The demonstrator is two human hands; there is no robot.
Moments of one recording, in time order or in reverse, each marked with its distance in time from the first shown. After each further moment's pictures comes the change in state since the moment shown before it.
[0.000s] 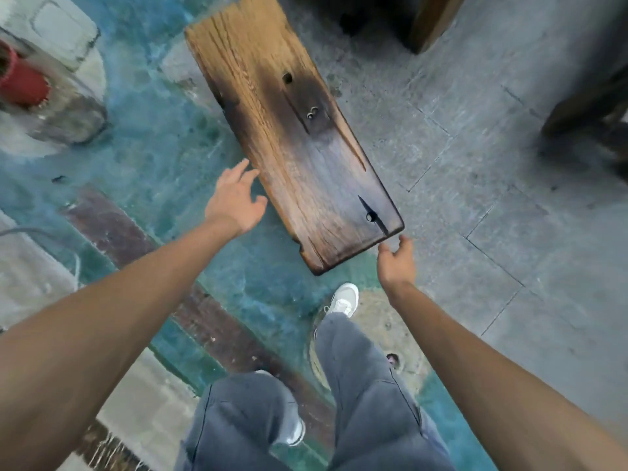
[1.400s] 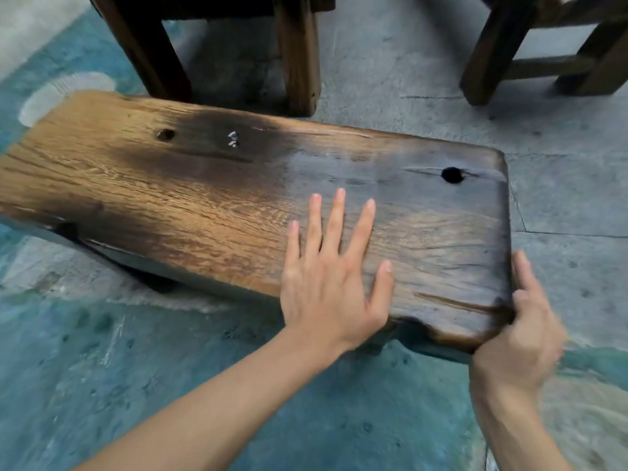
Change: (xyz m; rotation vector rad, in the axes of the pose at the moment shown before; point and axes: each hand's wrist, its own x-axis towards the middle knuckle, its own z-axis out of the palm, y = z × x) left_hand 0.202 0.025 0.272 0.254 0.467 1.003; right_hand 0.199 0.124 0.192 1.004 1.046 -0.520
